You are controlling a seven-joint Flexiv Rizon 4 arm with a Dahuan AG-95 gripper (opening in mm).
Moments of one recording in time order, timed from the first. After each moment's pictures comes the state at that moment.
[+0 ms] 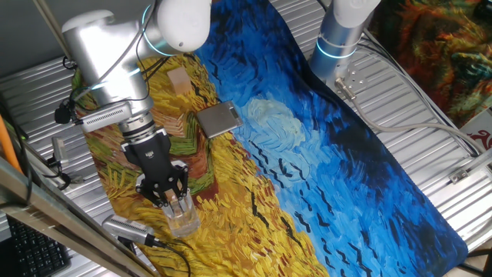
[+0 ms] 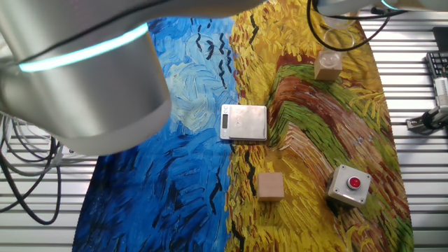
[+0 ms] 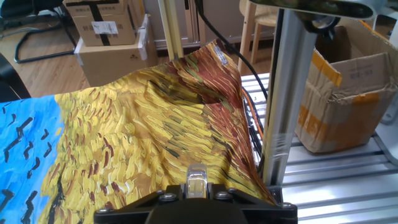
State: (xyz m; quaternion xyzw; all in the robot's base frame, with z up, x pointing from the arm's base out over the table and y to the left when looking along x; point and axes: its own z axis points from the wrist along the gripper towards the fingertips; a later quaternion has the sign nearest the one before) arm 0.649 0.279 0.208 -0.62 0.68 0.28 0.26
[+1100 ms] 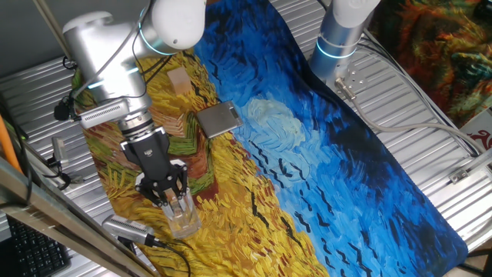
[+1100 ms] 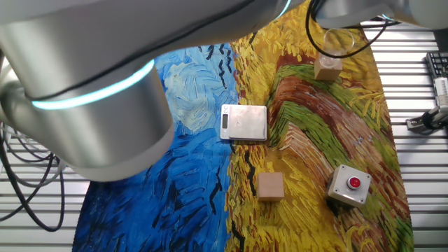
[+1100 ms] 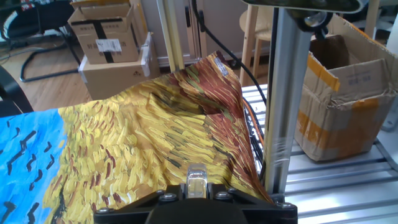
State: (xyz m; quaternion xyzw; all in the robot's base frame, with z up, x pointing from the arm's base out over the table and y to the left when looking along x) arm 0.649 0.278 0.209 -0.61 0.68 0.31 0.27
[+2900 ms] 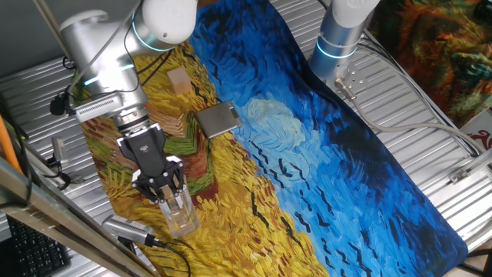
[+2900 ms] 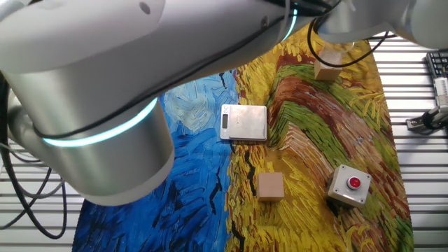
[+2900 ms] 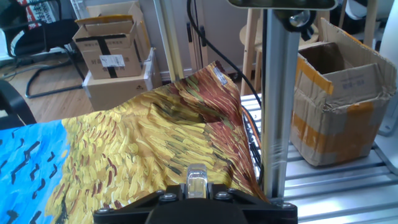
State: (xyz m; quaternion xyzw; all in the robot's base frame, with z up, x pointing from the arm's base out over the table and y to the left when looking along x) arm 0.653 0.272 0.213 -0.60 0.67 0.33 0.29
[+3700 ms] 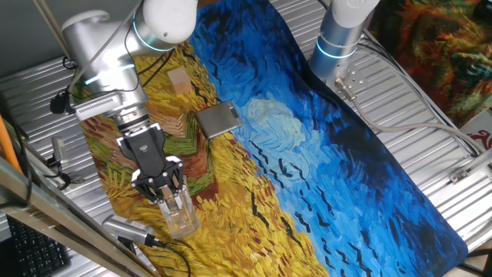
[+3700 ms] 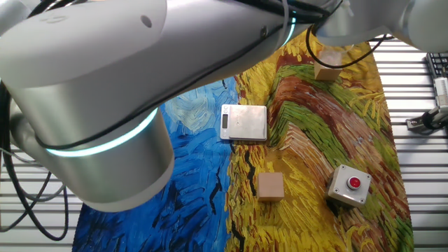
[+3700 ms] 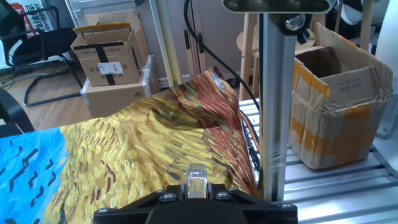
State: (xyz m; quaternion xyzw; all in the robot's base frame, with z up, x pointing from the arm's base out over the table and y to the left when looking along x) arm 0.653 0.272 0.216 -0.59 0.68 0.33 0.29
